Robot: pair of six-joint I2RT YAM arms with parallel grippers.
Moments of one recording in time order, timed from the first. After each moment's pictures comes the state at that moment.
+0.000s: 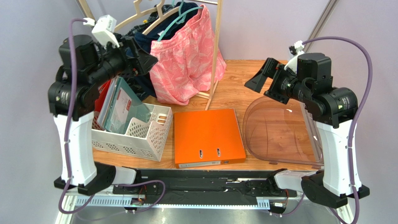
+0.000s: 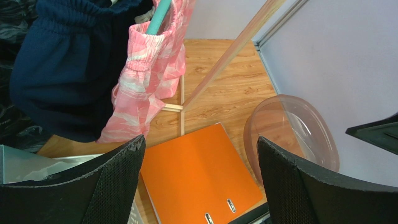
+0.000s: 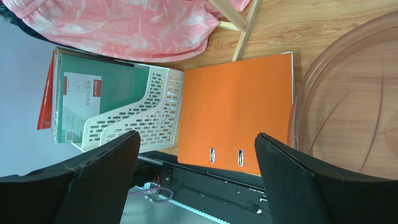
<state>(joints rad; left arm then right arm) -0.22 1.36 2.25 -1.13 0.28 -0.37 0.34 1.26 2.03 -1.31 -0.14 0.64</state>
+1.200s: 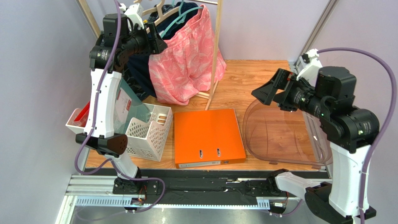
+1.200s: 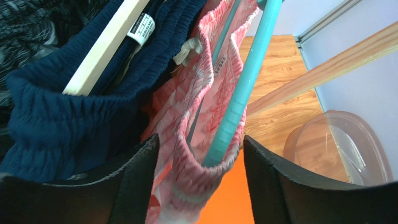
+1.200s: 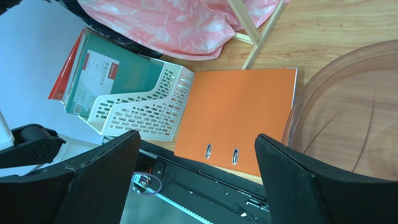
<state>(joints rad) -0.18 1.72 2.32 -0.97 0.26 -0.28 0.30 1.11 2.00 -1.31 -0.24 0.52</state>
